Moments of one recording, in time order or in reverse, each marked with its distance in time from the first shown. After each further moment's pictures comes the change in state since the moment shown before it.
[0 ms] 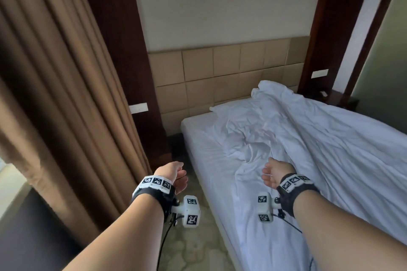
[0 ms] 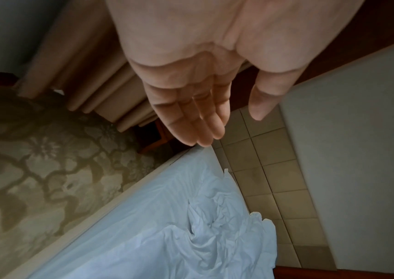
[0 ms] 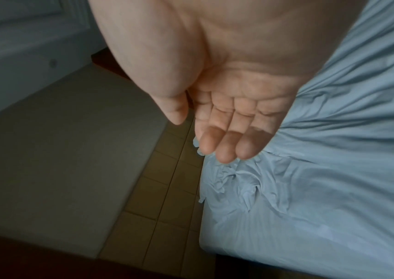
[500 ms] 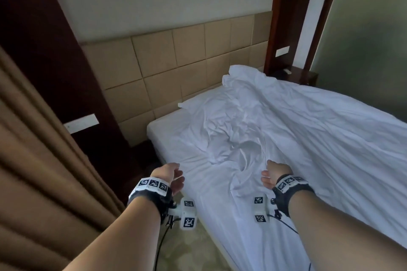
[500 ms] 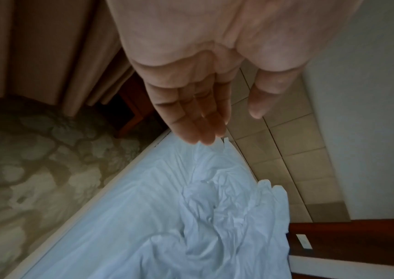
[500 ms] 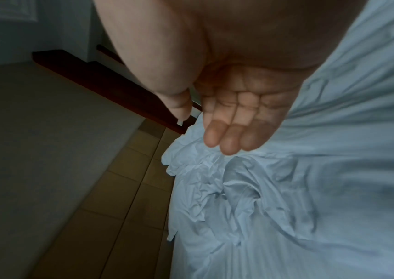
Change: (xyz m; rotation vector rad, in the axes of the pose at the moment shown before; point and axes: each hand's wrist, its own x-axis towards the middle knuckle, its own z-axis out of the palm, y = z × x) left_hand 0.265 0.104 0.085 0.156 -0.195 -0.094; right_hand 0.189 -0.029 0.091 0.058 0.231 0.178
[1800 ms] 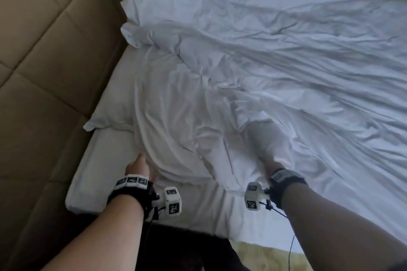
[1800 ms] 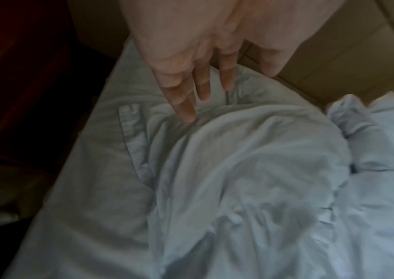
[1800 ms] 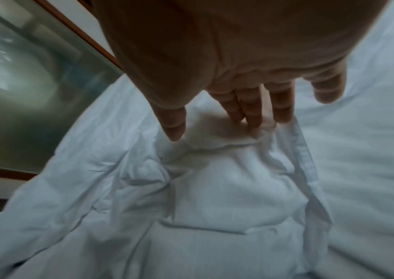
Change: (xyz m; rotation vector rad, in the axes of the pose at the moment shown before) left_hand 0.627 0.225 0.180 0.747 -0.099 -0.122; right_hand 0.355 -0.030 0.240 -0.075 0.484 0.522
